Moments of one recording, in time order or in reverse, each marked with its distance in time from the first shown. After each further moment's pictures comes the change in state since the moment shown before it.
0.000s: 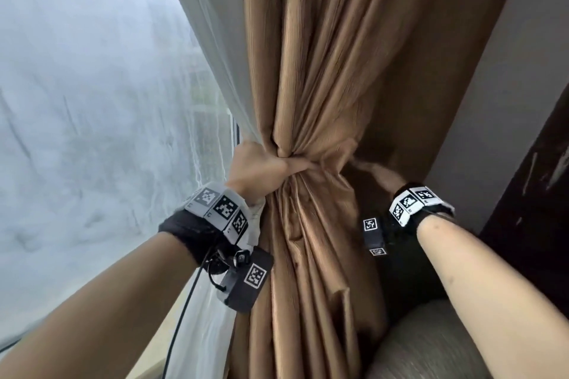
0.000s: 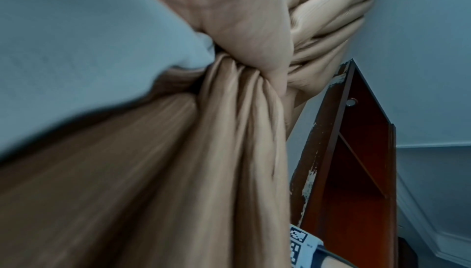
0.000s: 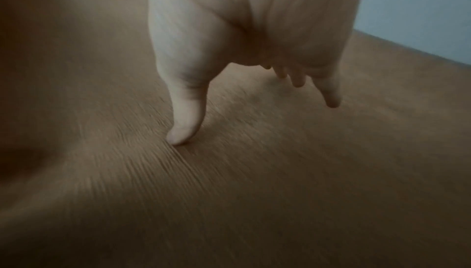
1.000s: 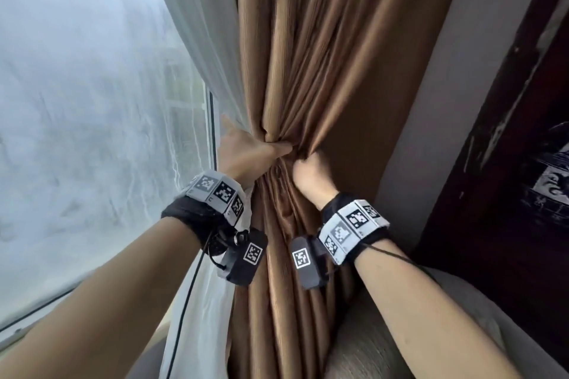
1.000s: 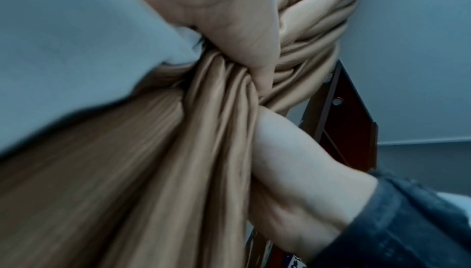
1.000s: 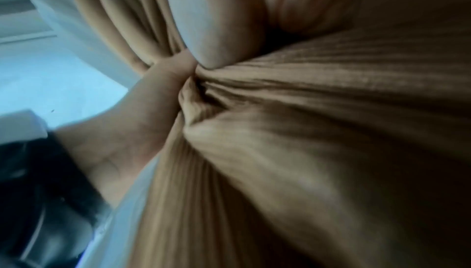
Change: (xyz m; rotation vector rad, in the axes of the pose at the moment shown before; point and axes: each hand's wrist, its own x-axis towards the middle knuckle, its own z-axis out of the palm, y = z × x) left_hand 0.001 -0.011 0.018 0.031 0.077 -0.066; right_hand -0.139 -0.039 0.083 -0.474 0.157 -0.290
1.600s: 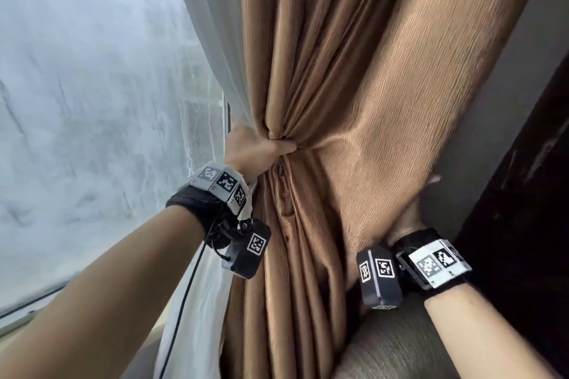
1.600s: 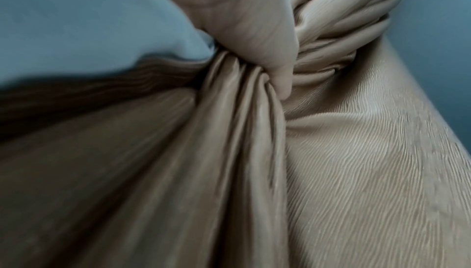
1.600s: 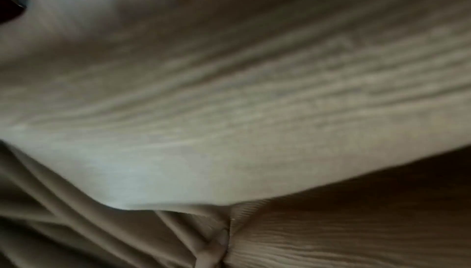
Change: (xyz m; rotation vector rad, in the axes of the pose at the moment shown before) left_hand 0.016 -0.002 0.002 -0.038 0.058 0.036; right_hand -0.001 0.072 -0.075 0.887 -0.175 -0.032
